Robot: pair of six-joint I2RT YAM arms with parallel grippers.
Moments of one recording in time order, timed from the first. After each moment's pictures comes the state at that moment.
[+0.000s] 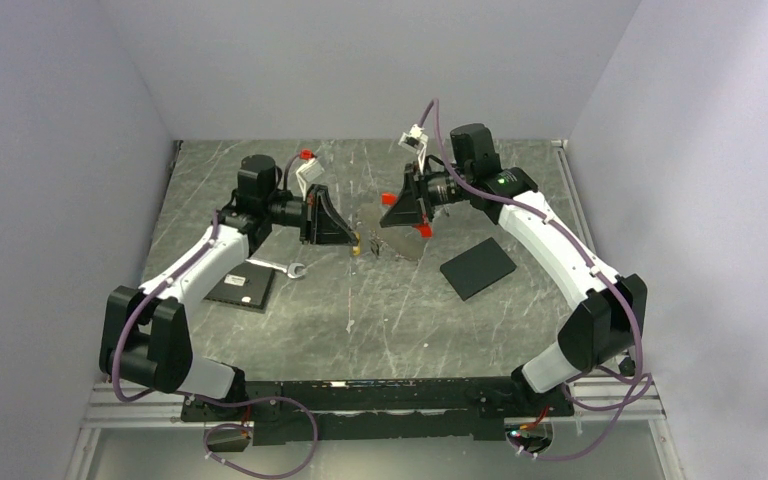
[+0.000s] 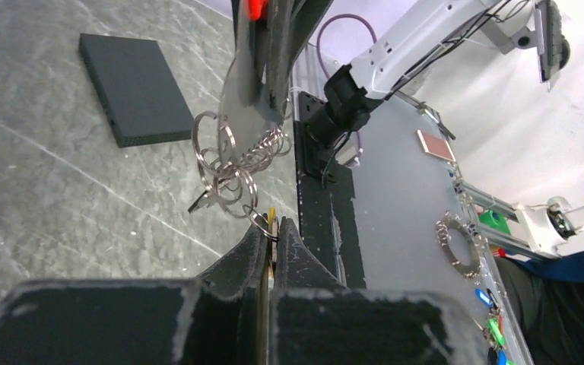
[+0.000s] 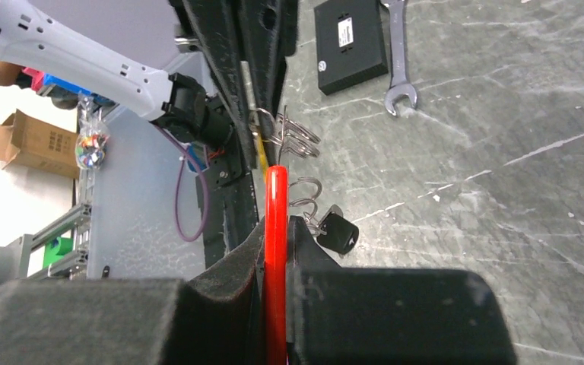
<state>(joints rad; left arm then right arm) -0.30 1.42 1.04 0.01 1.38 -0.20 0.45 1.52 1.44 -0.52 -1.03 0.06</state>
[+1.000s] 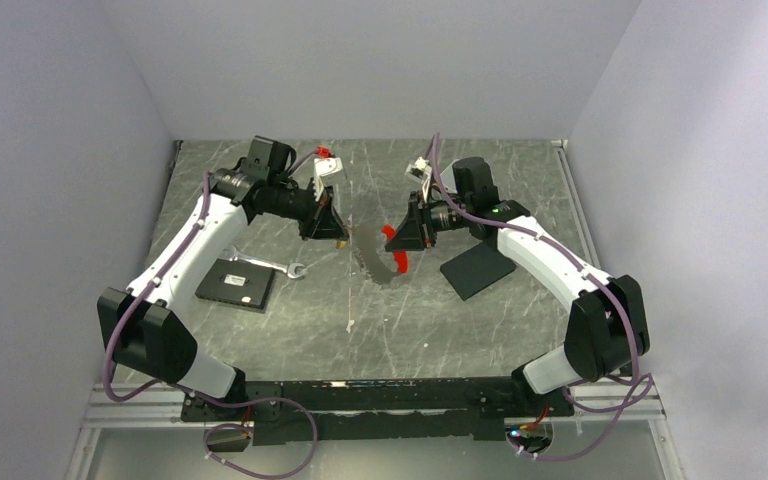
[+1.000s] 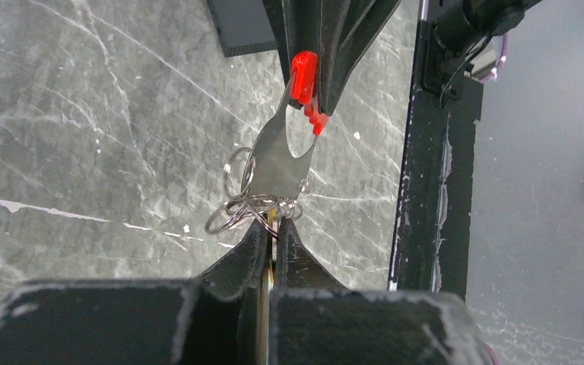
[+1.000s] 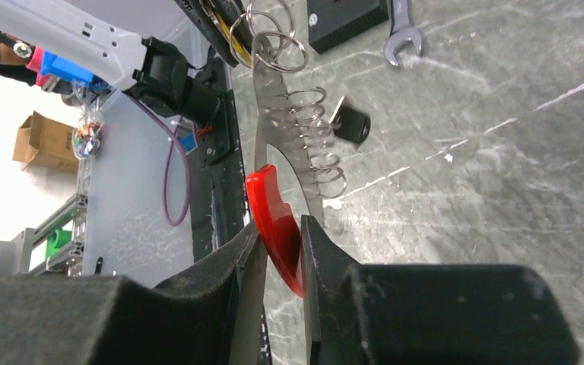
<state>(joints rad) -0.37 1.48 1.43 -0.85 0.95 0.48 0.43 1.47 1.11 -0.25 -1.05 0.09</state>
